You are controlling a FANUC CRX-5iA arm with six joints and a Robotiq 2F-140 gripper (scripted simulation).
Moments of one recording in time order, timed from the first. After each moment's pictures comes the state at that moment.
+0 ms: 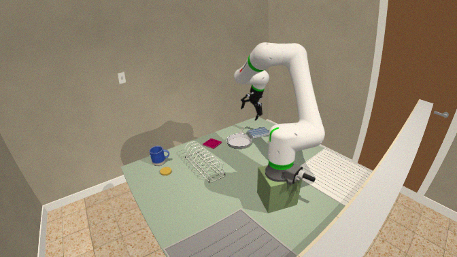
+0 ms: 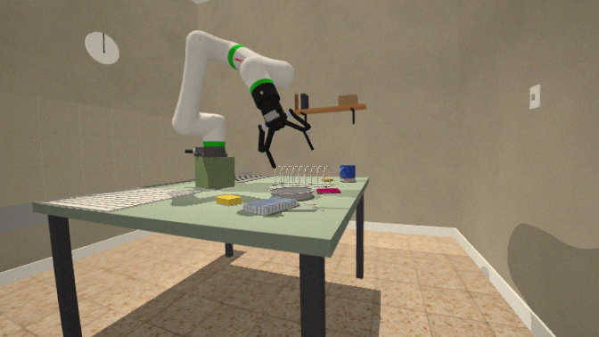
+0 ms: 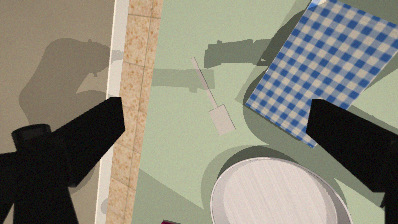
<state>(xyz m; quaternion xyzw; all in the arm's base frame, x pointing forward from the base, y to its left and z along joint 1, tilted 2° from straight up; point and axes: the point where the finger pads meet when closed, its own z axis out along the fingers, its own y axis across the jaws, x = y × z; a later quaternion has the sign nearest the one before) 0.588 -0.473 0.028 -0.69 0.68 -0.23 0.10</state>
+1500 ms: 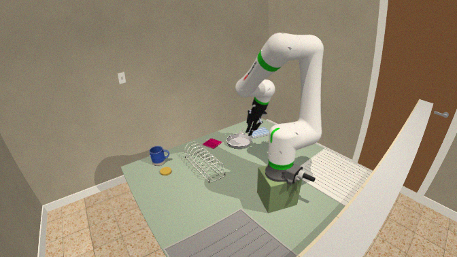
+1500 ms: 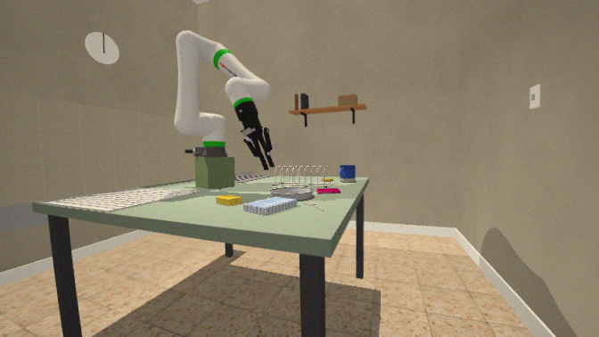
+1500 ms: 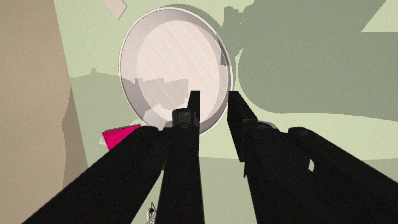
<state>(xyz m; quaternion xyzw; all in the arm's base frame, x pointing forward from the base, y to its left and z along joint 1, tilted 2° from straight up) 0.431 -0.288 -0.004 -0.63 0.74 -0.17 0.14</state>
